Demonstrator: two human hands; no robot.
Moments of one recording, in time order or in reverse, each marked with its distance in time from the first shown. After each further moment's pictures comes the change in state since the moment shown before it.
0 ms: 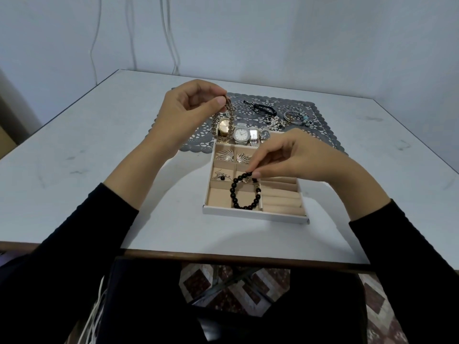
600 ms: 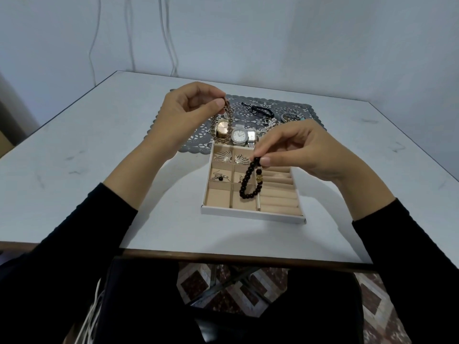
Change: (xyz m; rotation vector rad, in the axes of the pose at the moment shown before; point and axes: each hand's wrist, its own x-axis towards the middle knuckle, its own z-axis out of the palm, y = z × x) left_hand 0.001 0.000 0.000 0.009 -0.006 -0.003; right_hand -0.006 -0.003 -0.007 0.238 0.086 -0.124
